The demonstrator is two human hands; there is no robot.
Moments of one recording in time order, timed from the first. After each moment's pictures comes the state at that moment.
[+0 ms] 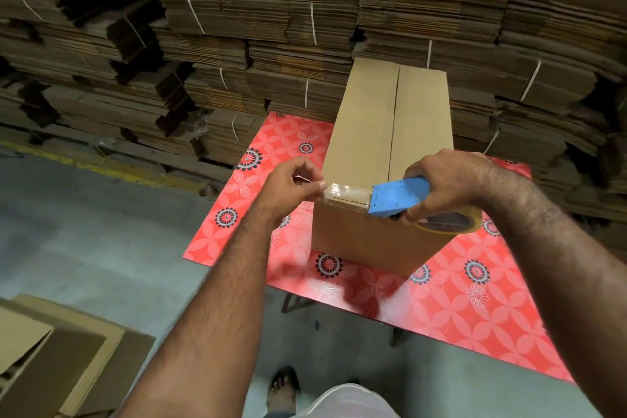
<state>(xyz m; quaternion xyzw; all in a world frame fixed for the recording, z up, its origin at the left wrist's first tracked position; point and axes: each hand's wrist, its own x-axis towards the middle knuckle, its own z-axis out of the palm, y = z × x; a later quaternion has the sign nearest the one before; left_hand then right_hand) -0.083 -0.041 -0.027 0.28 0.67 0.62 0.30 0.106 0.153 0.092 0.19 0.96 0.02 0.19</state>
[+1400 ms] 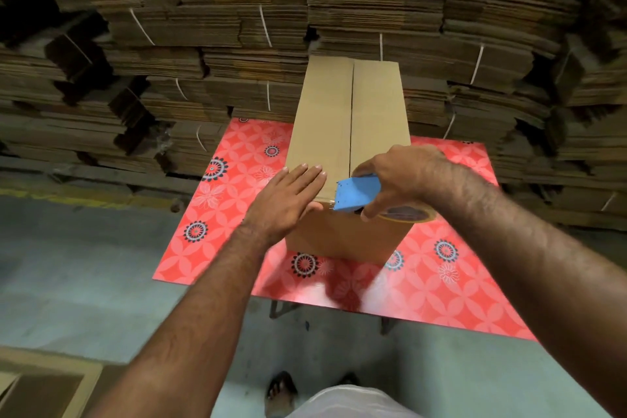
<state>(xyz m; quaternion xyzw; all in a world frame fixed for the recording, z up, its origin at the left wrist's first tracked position) -0.065 -0.009 -0.061 0.67 0.74 0.06 -0.05 0.119 0.132 0.095 0.25 0.95 0.04 0.19</state>
